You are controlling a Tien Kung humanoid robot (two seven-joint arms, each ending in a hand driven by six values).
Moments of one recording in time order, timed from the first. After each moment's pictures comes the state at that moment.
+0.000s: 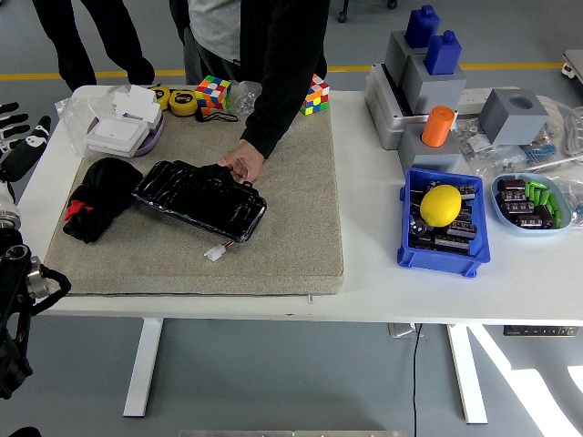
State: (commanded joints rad) left arm -0.30 0.11 -1.63 -1.08 1.36 0.42 -0.21; right arm -0.03 -0.12 1.75 0.21 -1.53 0.01 0.19
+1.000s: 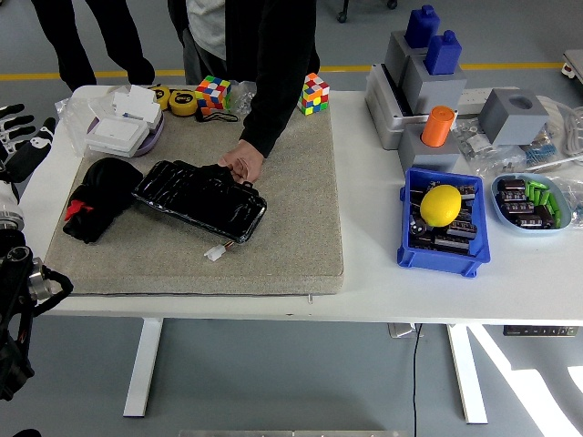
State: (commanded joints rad) left arm -0.30 0.10 -1.63 -1.09 1.35 0.41 -0.20; right arm -0.04 -0.12 1.78 0.21 -1.54 0.01 0.19
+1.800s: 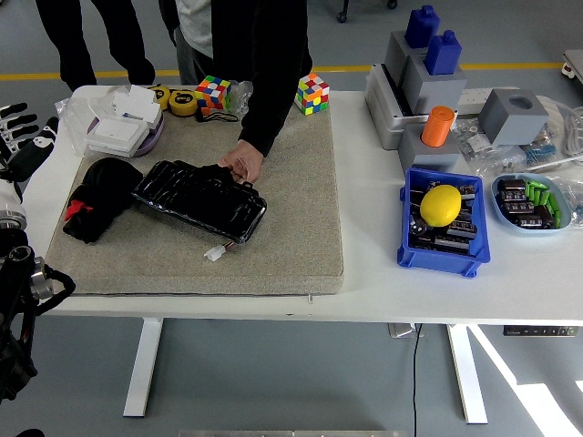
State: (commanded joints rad) left arm -0.29 0.09 -1.64 -1.11 1.36 0.40 -0.19; right arm -0.04 -0.11 1.78 0.21 -1.54 0.01 0.19
